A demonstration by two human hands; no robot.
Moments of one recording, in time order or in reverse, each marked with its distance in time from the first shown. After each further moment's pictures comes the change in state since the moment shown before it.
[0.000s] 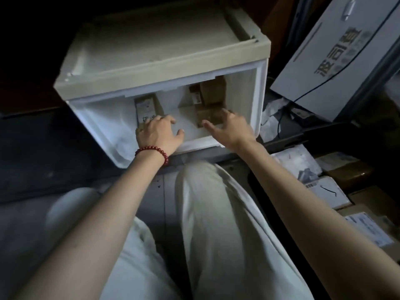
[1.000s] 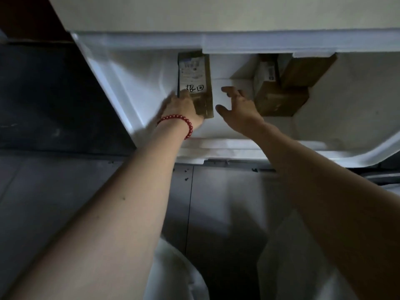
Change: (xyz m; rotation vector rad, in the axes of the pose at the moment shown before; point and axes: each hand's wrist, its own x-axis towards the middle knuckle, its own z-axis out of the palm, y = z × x) left_hand 0.136 -0.120 0.085 -0.194 -0.218 -0.210; right_hand 0.154 -0.065 0.168 0.029 -0.299 -0.119
